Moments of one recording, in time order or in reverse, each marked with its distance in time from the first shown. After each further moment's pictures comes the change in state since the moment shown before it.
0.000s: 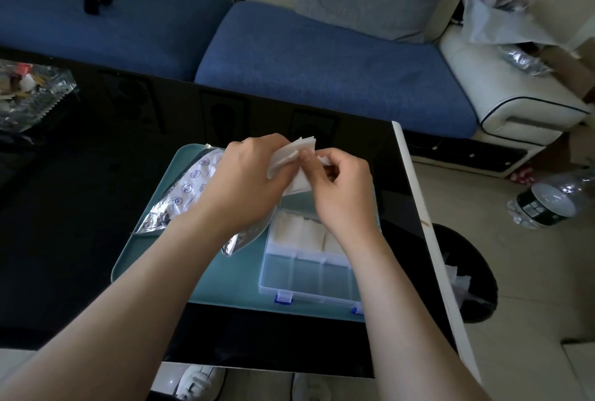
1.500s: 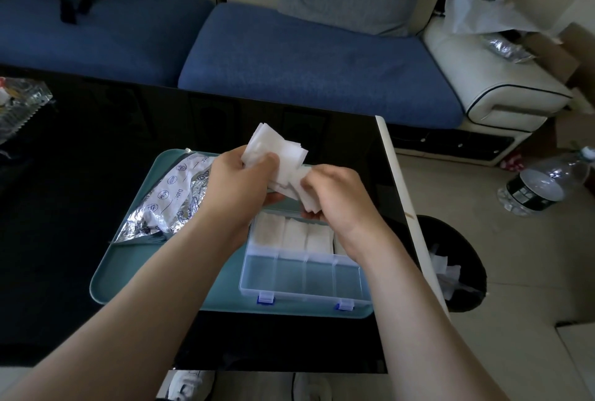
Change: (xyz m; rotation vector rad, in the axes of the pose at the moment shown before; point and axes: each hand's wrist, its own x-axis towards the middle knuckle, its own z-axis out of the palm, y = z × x) left_hand -0.001 0.033 0.032 -0.914 0.054 -0.665; right_hand -0.004 0.000 -0.038 0.193 -0.195 0.471
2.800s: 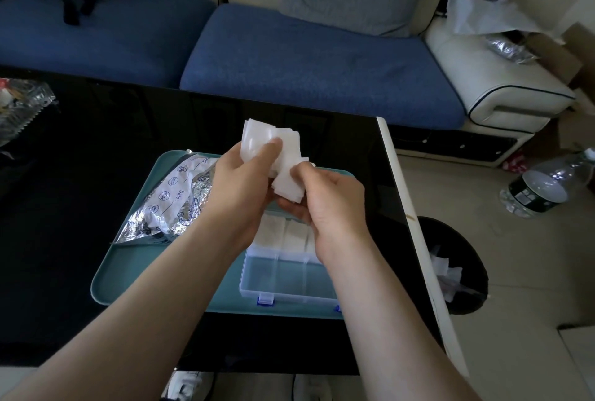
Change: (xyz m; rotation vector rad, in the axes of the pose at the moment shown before) left_hand -0.001 0.005 0.011 -0.194 0.035 -0.026; right_hand -0.014 -0.016 0.033 0.445 0.247 0.134
